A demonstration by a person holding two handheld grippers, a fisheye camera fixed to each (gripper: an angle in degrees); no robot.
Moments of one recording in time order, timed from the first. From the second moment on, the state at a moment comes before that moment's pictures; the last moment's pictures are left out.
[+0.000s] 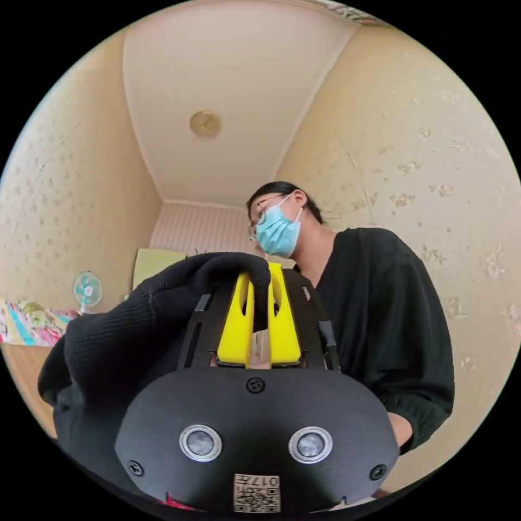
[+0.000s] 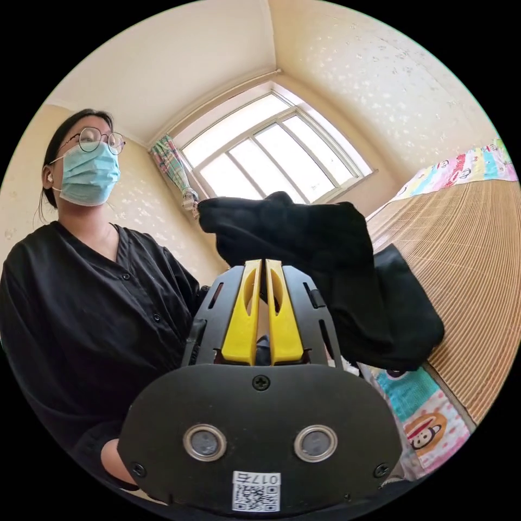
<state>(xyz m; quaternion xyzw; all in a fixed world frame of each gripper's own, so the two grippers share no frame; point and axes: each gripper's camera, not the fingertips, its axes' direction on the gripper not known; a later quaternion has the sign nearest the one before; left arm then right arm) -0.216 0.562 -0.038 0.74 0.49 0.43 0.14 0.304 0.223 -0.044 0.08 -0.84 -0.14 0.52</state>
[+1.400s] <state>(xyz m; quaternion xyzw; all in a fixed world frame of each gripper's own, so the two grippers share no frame) -0.168 0.600 -0.228 0.76 0.41 0.08 0.49 0.331 0.316 -0.327 0.55 -0.51 0.06 0.66</state>
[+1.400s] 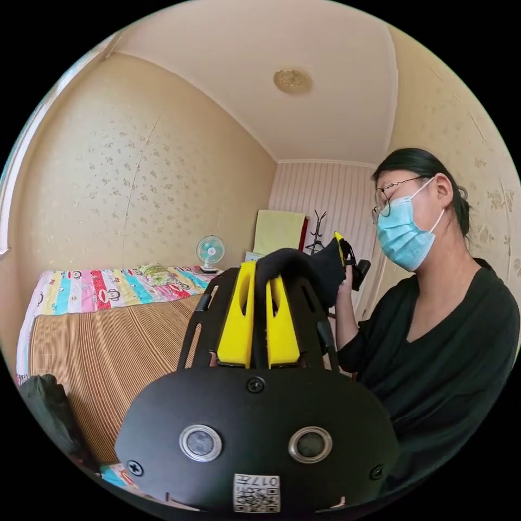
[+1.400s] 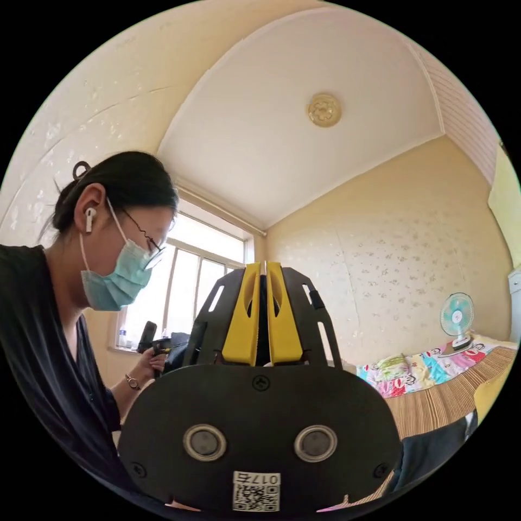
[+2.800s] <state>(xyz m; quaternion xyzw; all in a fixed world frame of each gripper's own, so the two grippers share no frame) -0.212 0.381 -0.112 0.47 0.29 -0.29 0.78 0.032 0.198 0.063 -0.10 -0.14 -0.09 0.98</state>
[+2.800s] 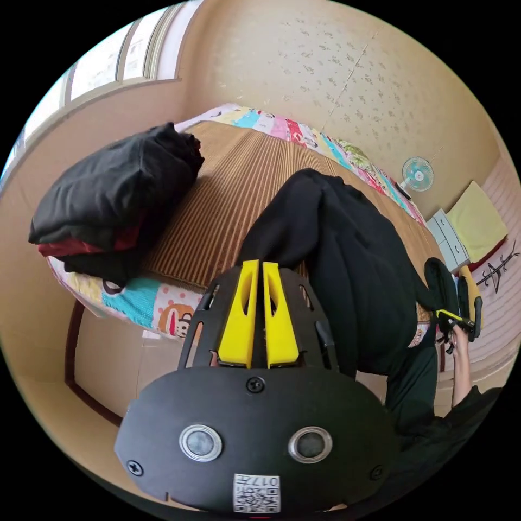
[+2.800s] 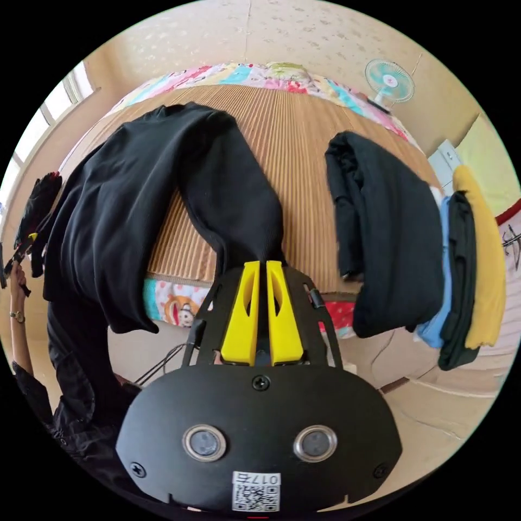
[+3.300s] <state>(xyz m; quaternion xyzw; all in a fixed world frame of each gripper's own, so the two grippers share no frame) -0.170 0.437 -0.084 0.60 0.39 -0.15 0.68 0.085 0.199 0.049 -0.11 -0.40 -0.06 0.91</state>
